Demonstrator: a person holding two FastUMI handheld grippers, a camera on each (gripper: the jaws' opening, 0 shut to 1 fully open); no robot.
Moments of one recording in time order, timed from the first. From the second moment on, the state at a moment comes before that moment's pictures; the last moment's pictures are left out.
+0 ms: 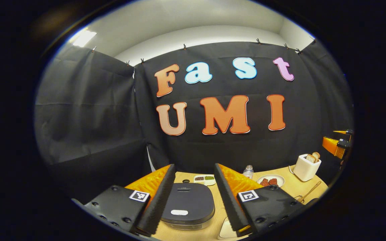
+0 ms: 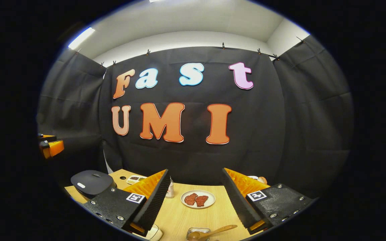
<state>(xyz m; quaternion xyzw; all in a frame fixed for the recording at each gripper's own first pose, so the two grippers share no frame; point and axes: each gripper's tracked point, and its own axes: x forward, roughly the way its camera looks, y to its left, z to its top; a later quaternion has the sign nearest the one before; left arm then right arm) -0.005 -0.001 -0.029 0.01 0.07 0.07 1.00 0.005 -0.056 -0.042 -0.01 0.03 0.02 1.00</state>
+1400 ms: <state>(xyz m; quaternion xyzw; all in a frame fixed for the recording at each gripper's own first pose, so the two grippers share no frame) 0.024 0.042 -0.248 -0.26 0.55 0.01 0.79 0.001 -0.051 -0.103 -0.04 0.13 -0.06 0.99</state>
